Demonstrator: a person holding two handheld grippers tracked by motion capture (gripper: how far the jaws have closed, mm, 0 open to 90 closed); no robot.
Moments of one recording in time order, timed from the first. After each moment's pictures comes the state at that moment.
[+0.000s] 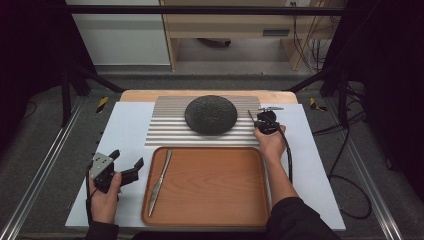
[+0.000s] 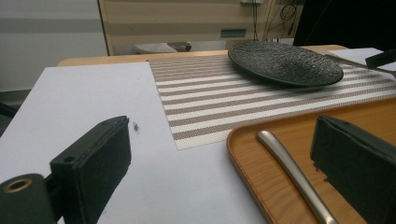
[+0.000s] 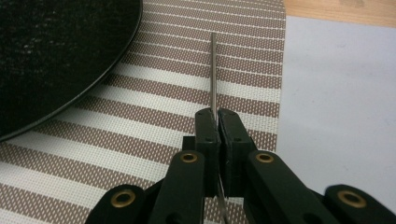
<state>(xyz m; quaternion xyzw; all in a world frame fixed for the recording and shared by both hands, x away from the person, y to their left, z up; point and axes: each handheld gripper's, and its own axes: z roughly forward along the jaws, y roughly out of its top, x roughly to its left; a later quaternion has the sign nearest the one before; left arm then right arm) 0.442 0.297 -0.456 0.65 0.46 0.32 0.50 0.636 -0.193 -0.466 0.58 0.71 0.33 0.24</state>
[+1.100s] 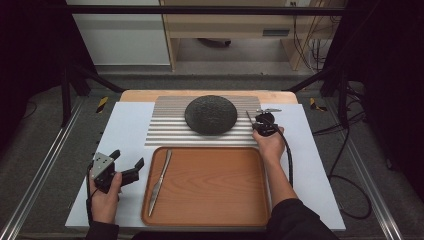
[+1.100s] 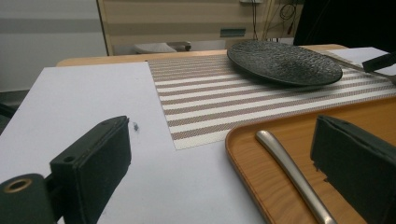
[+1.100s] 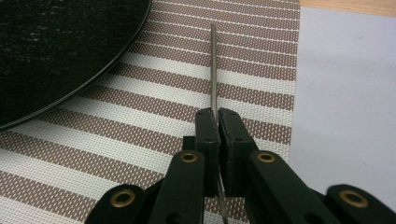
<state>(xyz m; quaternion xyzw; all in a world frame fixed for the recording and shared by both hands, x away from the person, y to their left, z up) 0.442 0.296 -0.456 0.65 0.46 0.32 0.50 0.634 -0.189 -0.473 0.57 0.72 0.33 0.24</state>
